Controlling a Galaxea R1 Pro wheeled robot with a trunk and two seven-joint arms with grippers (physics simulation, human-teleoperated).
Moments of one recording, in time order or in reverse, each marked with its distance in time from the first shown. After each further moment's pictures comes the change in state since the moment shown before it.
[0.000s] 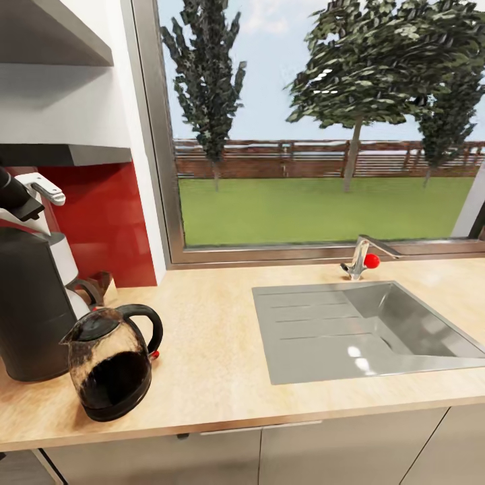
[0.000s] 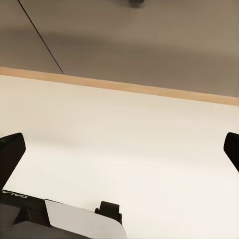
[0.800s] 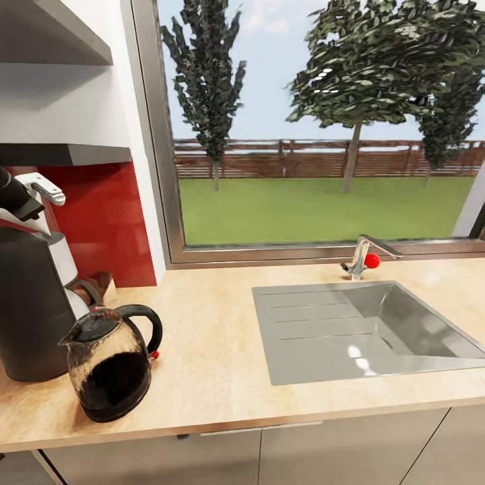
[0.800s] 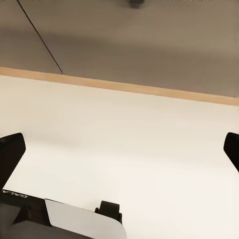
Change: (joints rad) left arm 0.000 0.000 0.001 0.000 0.000 0.000 -0.001; right arm 0.000 0.000 0.000 0.000 0.000 0.000 0.000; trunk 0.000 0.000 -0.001
